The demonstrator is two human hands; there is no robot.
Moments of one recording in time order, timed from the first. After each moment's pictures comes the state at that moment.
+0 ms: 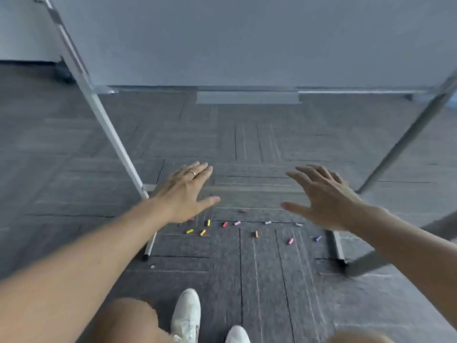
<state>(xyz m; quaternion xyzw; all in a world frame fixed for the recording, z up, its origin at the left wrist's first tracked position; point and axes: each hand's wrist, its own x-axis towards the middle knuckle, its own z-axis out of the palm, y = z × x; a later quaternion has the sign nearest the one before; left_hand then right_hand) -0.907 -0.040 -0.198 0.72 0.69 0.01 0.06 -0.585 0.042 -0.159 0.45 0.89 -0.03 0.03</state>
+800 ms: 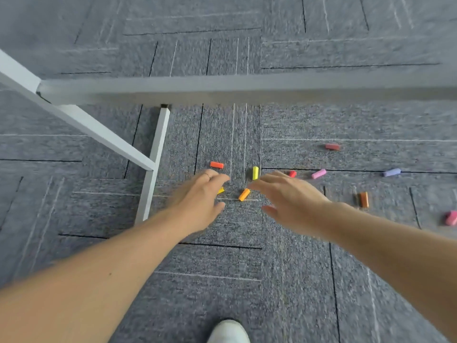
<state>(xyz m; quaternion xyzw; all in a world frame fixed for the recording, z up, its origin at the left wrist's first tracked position) -1.056 0.081 -0.672 0.65 0.72 -0.04 0.24 -0.847 0.171 -0.658 0.29 0.92 -0.24 0.11</state>
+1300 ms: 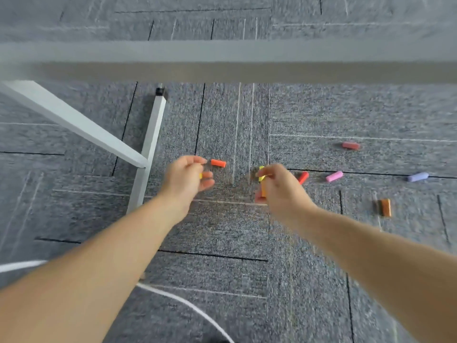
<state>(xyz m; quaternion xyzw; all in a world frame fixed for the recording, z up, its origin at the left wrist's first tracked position) -1.081 0.115 -0.712 0.12 0.76 0.44 0.46 -0.892 0.171 -0.700 0.58 0.56 -0.59 -0.05</state>
